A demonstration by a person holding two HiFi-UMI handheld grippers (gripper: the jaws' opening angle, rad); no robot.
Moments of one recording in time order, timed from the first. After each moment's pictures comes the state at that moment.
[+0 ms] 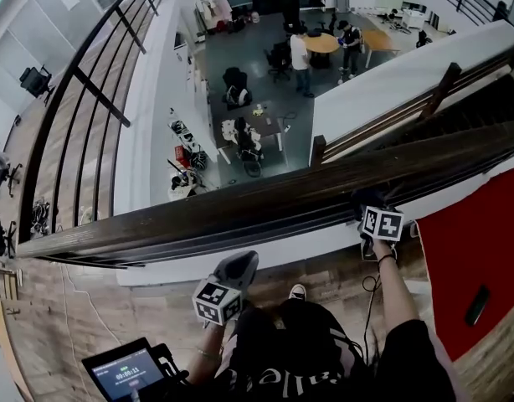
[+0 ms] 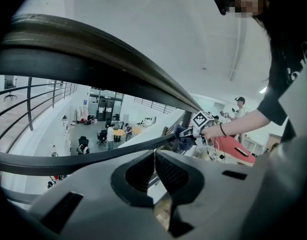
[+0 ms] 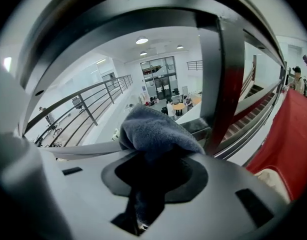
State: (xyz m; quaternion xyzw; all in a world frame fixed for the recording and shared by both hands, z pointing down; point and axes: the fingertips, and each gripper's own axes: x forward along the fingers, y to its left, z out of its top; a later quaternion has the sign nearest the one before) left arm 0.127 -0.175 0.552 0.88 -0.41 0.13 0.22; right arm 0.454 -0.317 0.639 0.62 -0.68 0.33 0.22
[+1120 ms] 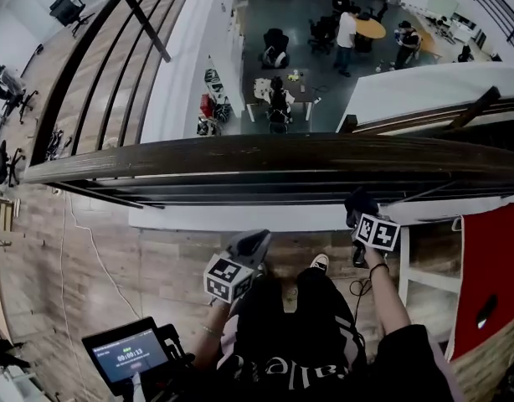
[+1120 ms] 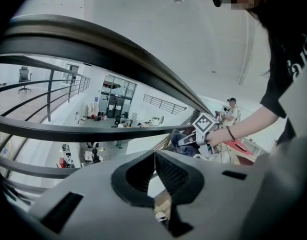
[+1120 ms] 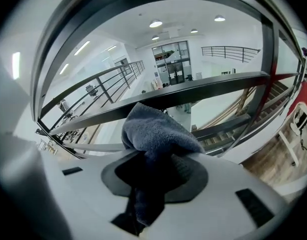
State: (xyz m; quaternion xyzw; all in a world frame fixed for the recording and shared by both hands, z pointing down) left arm -0.047 -0.109 0.594 0.85 -0.46 0.12 0.24; right arm 0.209 -0.226 0.695 0.54 -0.71 0.37 0.27
